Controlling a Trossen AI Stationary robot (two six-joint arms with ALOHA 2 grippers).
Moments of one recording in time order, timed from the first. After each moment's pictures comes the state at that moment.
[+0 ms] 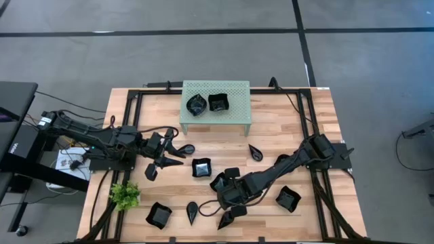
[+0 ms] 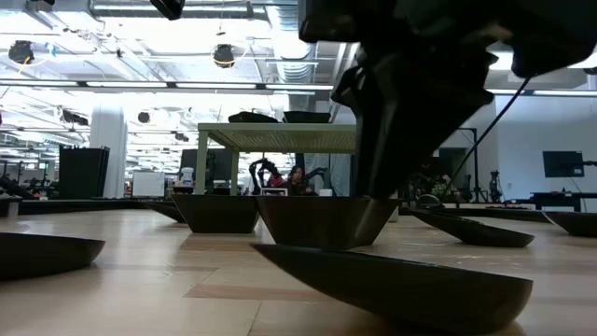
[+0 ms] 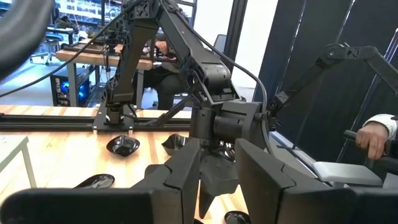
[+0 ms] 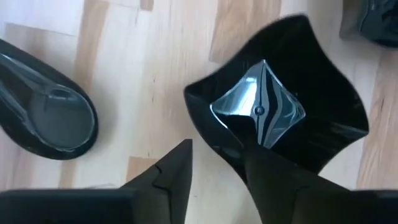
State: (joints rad) left arm -0.27 0.82 0.54 0.29 0.05 -0.11; right arm 0.46 2.02 1.50 -0.72 0.18 0.24
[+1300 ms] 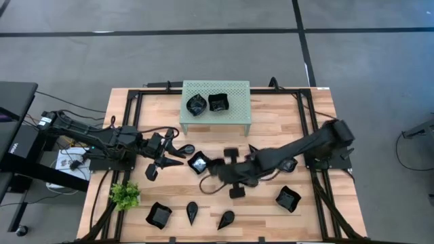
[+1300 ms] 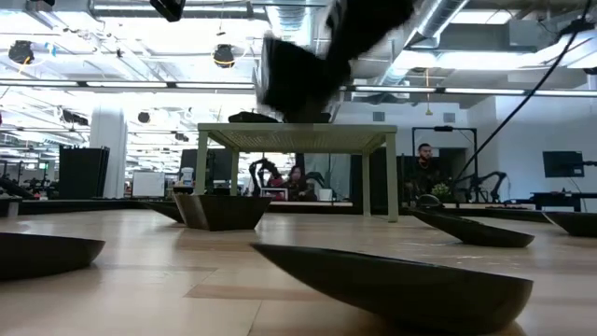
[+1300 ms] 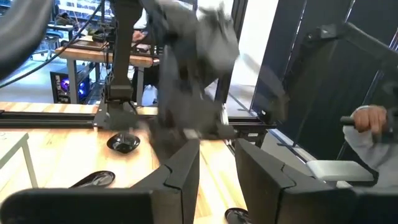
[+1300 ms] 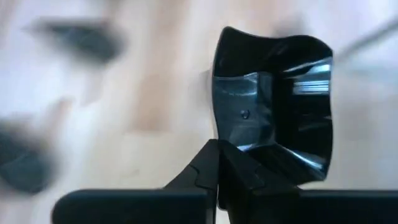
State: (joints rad) left arm -0.27 0.83 0.54 0.28 0.05 -0.11; right arm 0.32 1.73 1.40 -0.60 0.28 0.08
